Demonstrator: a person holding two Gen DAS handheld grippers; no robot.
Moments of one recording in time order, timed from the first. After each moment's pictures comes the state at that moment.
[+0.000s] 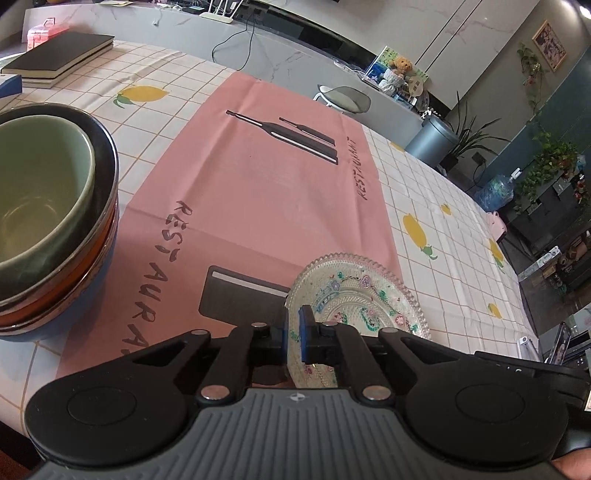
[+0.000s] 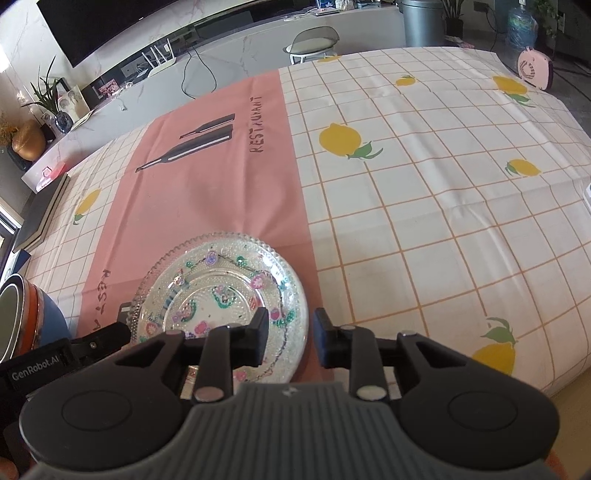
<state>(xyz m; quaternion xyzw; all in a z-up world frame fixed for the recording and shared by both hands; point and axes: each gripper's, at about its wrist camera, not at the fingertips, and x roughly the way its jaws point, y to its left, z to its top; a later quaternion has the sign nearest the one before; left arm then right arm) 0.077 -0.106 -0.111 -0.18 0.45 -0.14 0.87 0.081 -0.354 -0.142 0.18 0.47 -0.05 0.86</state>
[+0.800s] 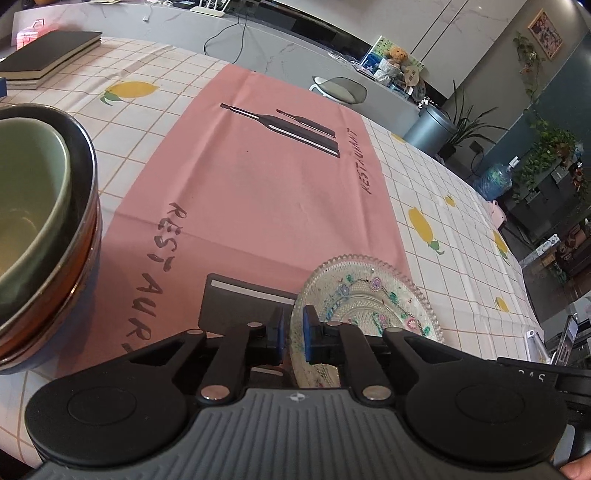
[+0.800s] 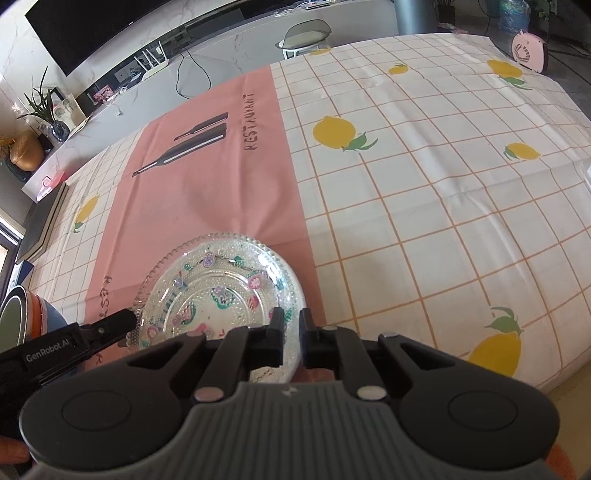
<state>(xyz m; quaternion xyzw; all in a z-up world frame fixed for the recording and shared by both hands) 0.095 -0.108 -0.124 -0.16 0.46 -0.16 0.86 0.081 -0.359 -0.145 0.20 0.48 -0.05 0.85</state>
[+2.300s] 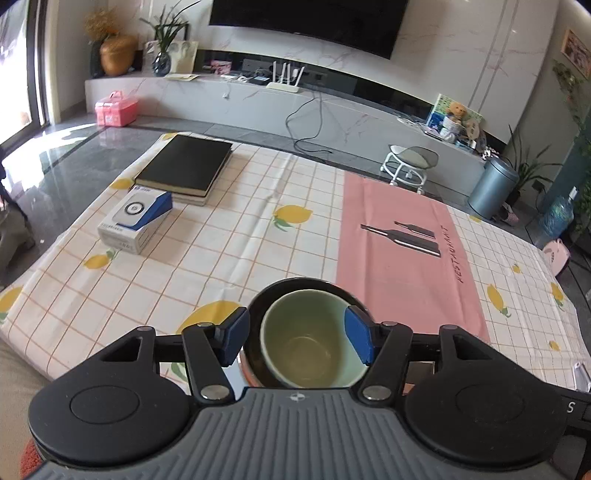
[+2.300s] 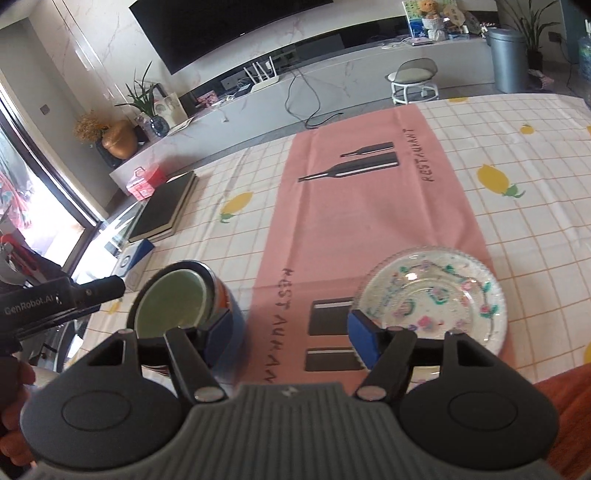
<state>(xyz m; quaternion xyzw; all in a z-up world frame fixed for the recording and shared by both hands) 0.059 0.051 -0.009 -0.11 0.40 -0.02 0.91 0.064 -0.214 -0.068 0.20 0.42 0.09 0.88</state>
